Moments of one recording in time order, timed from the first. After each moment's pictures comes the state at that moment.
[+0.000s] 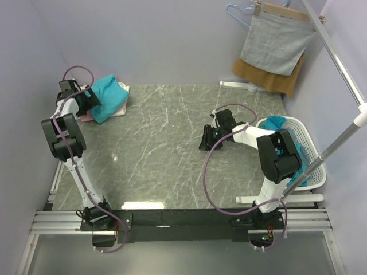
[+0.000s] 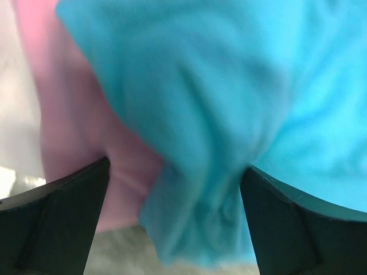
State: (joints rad) left arm 0.35 2.28 1.82 -0.34 0.19 -0.29; right arm 0.35 1.80 1.03 -0.26 -0.39 0.44
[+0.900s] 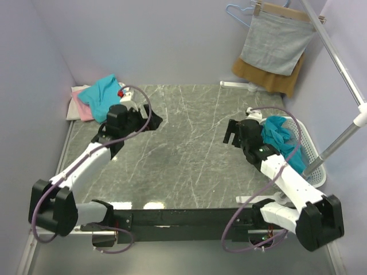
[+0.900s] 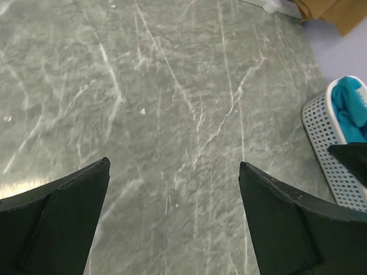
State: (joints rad) left arm -0.32 1.27 0.90 0.04 0.21 -0.47; right arm 0.35 1.11 0.74 -0.26 0.30 0.41
